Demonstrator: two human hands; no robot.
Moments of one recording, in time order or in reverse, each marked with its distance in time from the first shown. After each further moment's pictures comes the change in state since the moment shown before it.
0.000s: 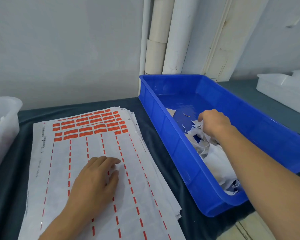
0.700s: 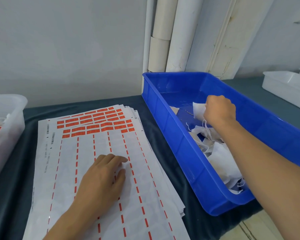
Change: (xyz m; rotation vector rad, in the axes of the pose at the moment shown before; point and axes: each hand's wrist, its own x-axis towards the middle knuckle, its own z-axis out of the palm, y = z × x) left_hand -0.002 0.006 0.004 0.000 -0.011 0.046; right_hand 0.008 -0.011 -0.017 0.096 0.298 0.111
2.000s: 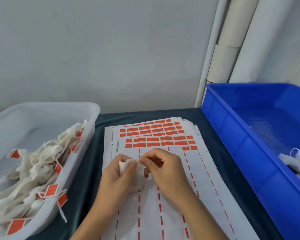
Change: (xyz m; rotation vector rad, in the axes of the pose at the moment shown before) left_hand 0.006 -0.089 -0.058 -0.847 0.290 -0.282; right_hand -0.186 -0.262 0.044 1.316 -0.365 -0.545
